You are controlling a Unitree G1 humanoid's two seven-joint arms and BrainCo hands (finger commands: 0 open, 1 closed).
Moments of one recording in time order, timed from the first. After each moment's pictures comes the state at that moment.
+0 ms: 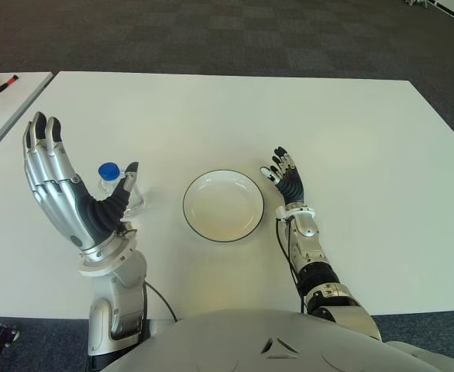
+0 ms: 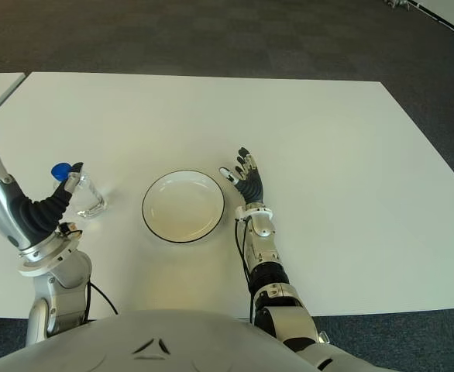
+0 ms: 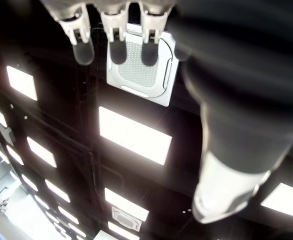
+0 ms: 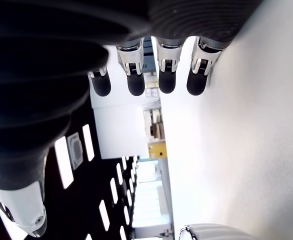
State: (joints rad) left arm 0.40 -0.05 0.10 -0.47 1.02 -0.20 0.79; right arm -0.20 0.06 -0.05 0.72 0.05 -0.43 0.04
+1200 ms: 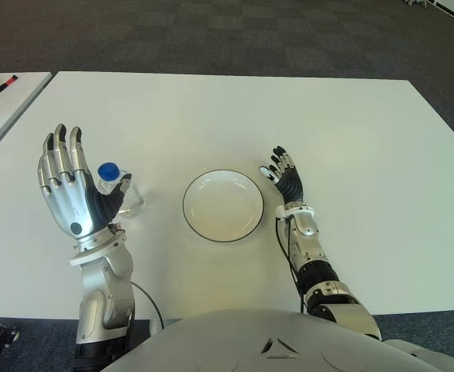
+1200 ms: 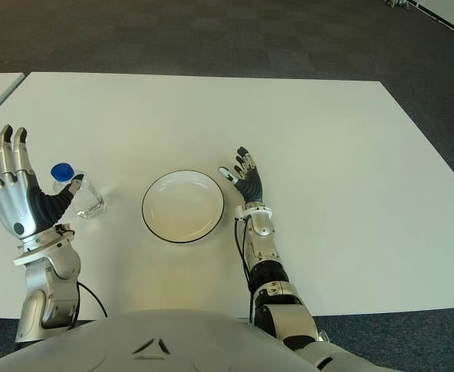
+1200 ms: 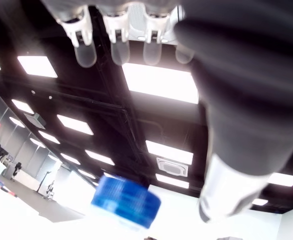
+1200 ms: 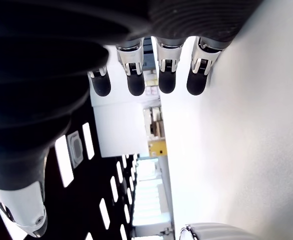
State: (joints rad) left arm 0.36 0.09 0.10 -0.31 1.08 0.05 0.68; right arm -0.22 0.06 -0.06 0.74 0.05 -0.44 0.04
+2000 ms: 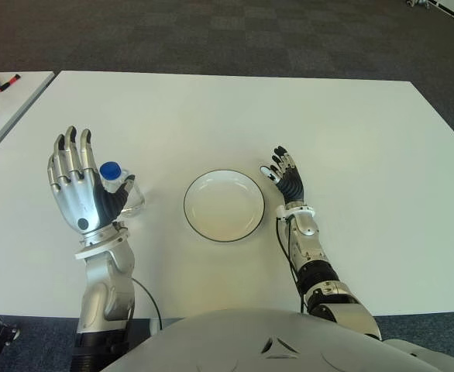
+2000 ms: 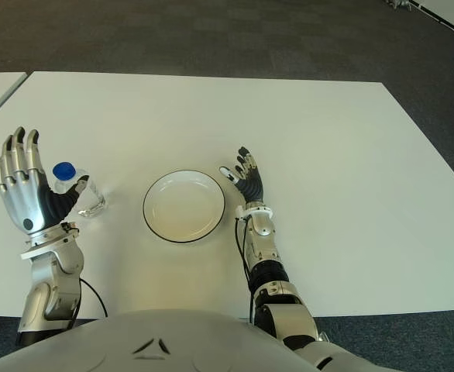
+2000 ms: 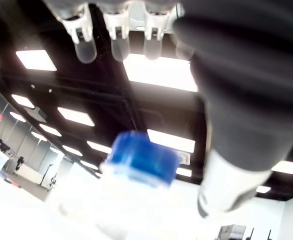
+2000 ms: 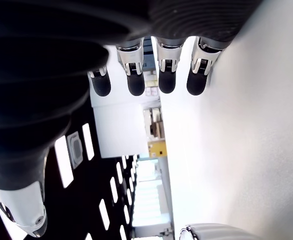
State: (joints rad) left arm 0.29 0.15 0.05 -0.17 1.05 0.09 0.68; right arm -0.22 0.06 -0.05 0.75 0.05 -0.44 0.04
